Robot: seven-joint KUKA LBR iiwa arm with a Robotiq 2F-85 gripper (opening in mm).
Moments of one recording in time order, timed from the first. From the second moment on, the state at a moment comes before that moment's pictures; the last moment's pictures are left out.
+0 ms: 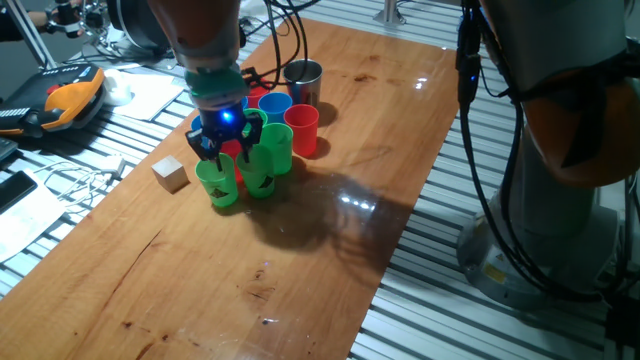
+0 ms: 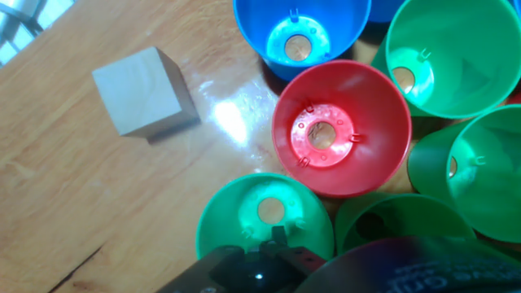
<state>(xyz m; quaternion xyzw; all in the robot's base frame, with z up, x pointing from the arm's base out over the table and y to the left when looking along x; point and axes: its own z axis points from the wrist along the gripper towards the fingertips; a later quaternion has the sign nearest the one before) 0.545 0.089 0.100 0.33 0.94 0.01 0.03</state>
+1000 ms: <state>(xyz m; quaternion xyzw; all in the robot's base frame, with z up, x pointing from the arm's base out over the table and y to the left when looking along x) 0.541 0.103 0.126 0.30 0.95 0.01 0.01</state>
